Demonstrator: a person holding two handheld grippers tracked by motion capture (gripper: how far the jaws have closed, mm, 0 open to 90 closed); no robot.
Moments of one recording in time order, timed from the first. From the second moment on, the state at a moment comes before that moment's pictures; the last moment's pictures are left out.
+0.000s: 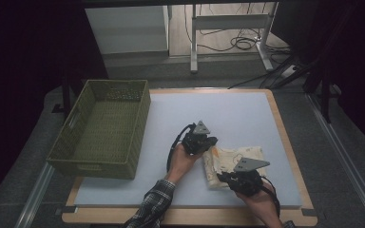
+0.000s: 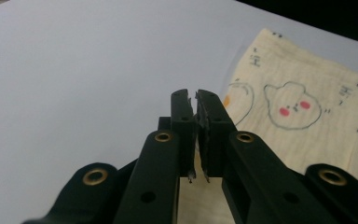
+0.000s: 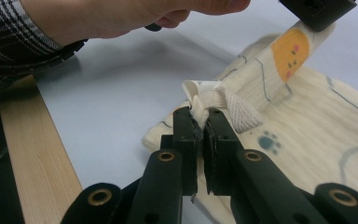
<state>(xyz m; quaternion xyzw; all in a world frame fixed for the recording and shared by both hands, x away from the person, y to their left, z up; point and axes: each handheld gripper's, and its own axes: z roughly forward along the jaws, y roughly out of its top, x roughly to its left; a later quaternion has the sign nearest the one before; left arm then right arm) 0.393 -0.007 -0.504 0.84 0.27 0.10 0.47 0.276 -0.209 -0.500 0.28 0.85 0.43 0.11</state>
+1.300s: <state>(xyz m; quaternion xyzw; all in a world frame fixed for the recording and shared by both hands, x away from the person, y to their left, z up) 0.408 -0.115 -0.504 0.86 0.22 0.08 0.46 0.260 -0.307 -0.504 0.37 0.82 0.41 0.15</state>
